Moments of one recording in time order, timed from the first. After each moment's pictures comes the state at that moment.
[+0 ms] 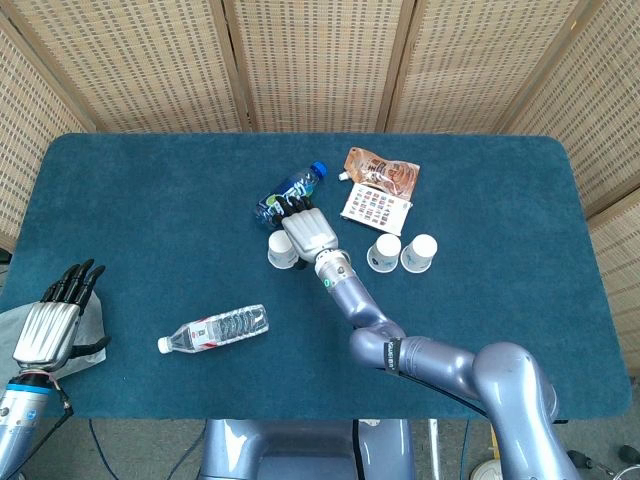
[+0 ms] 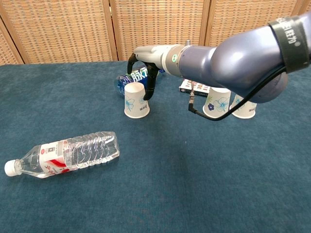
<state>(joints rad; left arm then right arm) -0.20 -1.21 -0.05 -1.60 1.46 1.37 0.15 1.29 -1.84 0.36 -1.00 -0.67 0.69 -0.50</state>
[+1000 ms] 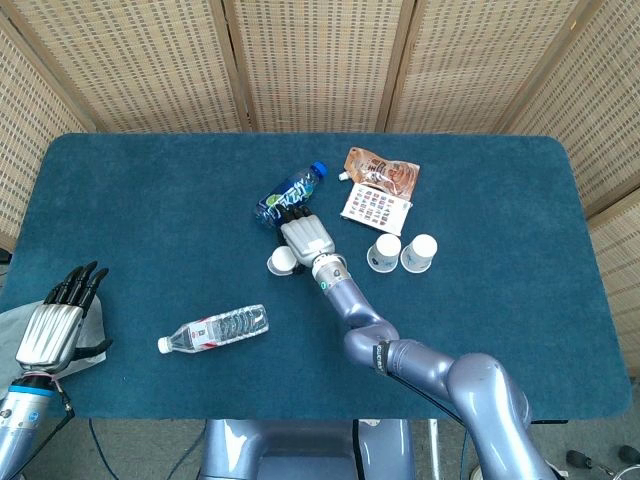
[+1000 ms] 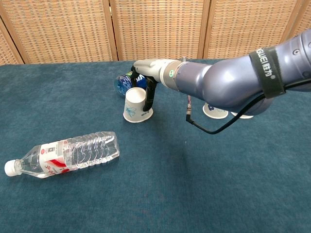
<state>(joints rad) -0.20 -1.21 -0.04 -1.61 1.47 1.37 0.16 1.29 -1.96 0.35 -0.80 -0.78 0.63 -0.37</state>
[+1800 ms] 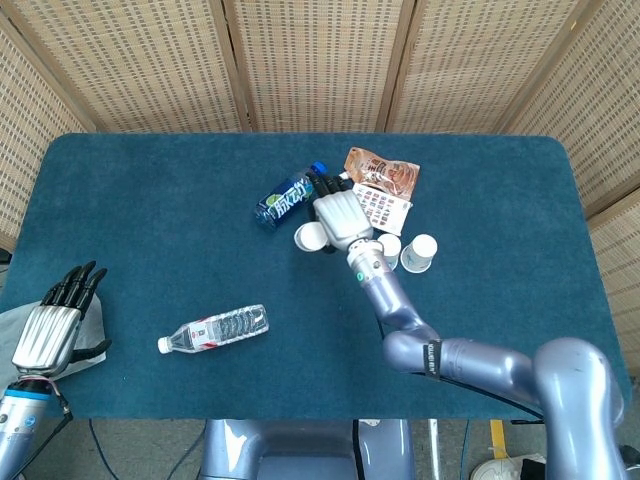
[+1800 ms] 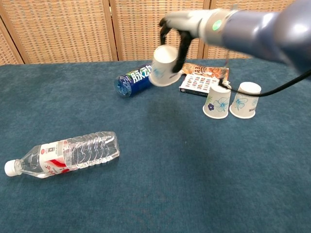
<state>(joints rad) -0.19 -1.20 -0.03 -1.63 1.51 1.41 0.17 1.16 -1.58 0.35 -1.34 -0.66 0.91 -0.60</state>
